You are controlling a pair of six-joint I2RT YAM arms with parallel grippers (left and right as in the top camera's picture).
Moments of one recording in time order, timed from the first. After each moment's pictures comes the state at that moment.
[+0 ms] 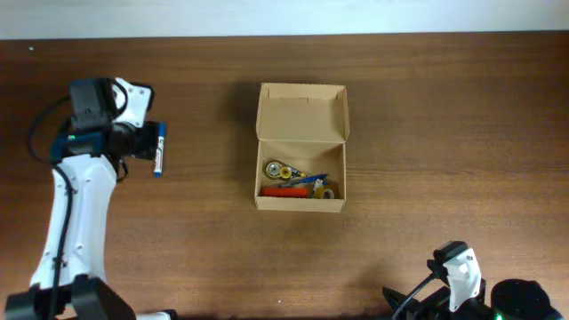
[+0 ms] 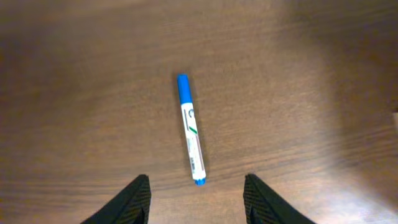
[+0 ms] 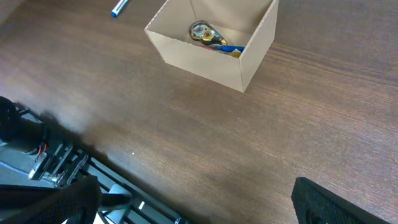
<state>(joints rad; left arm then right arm) 0.18 1.54 1.24 -0.70 0.08 0.34 0.40 0.33 0.97 -1.36 -0.24 0.14</state>
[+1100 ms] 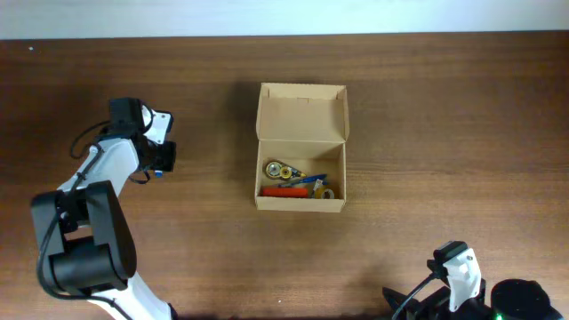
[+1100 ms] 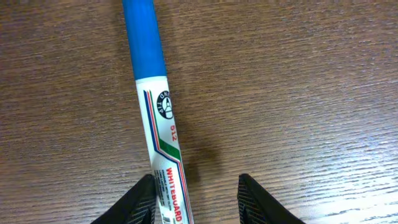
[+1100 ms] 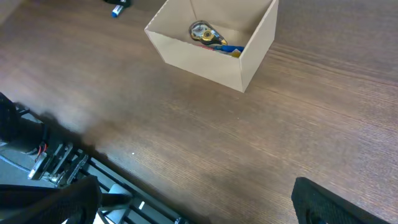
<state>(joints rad) 0.18 1.91 1.16 -0.46 0.08 0.31 0.40 0.33 0.97 -1.36 -0.24 0.14</state>
